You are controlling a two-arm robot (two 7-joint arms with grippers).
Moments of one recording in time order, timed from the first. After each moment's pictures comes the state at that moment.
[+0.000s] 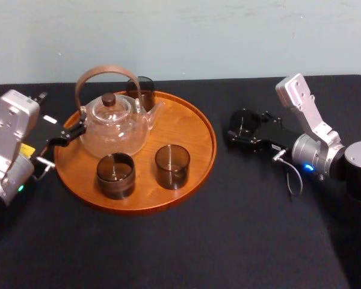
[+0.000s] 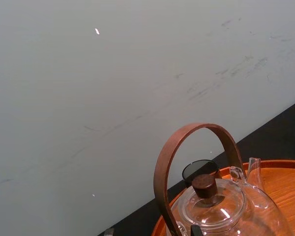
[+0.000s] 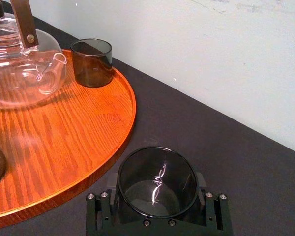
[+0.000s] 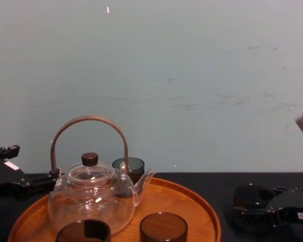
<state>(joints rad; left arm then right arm) -0.20 0.60 0.45 -1.41 -0.25 -0.12 0.03 0.46 0.34 -0.39 -1.00 0.17 0.03 0.49</state>
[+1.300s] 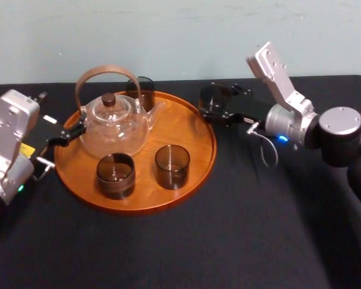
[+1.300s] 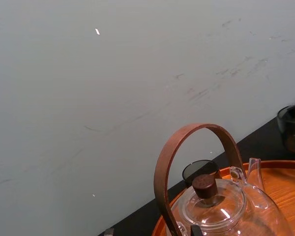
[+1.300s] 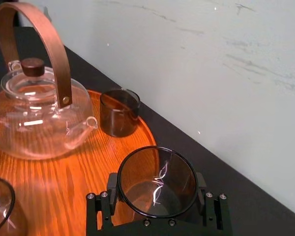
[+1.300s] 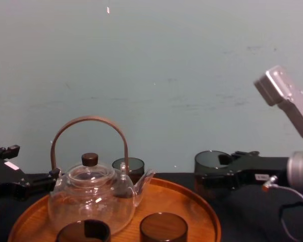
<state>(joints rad) -0.20 0.60 0.45 -1.41 -0.25 -0.12 0.03 0.60 0.28 -0.47 -0.96 0.17 0.02 0.55</state>
